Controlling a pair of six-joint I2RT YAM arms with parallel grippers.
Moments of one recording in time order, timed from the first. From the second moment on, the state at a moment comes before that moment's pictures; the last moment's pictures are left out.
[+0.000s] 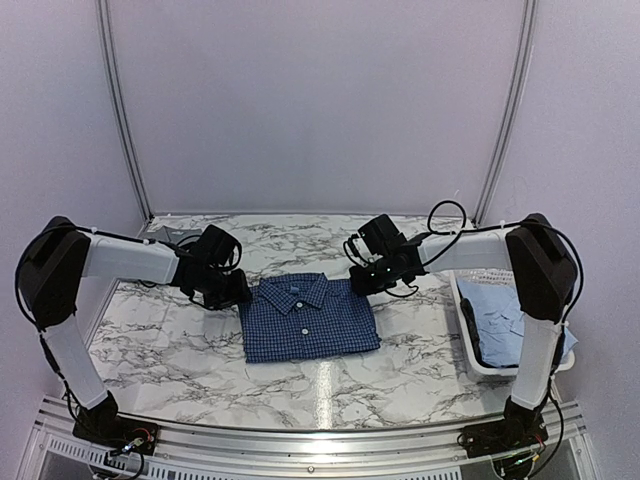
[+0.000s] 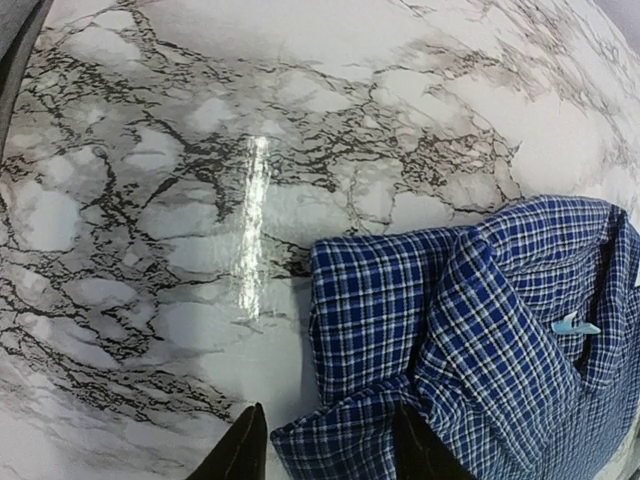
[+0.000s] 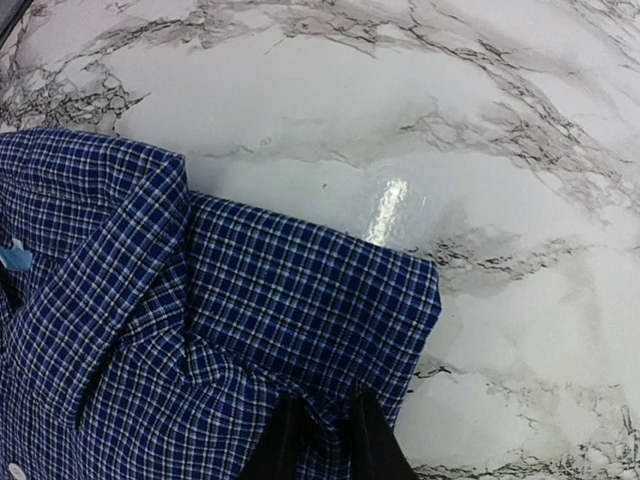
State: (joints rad) left arm -0.58 1.77 1.02 -0.25 -0.01 -0.73; right arm 0.66 1.95 1.30 -0.31 0.02 0.27
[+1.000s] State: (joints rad) left arm -0.58 1.79 1.07 -0.27 0.07 -0.65; right arm 0.66 1.94 1.30 -0.31 0.04 0.28
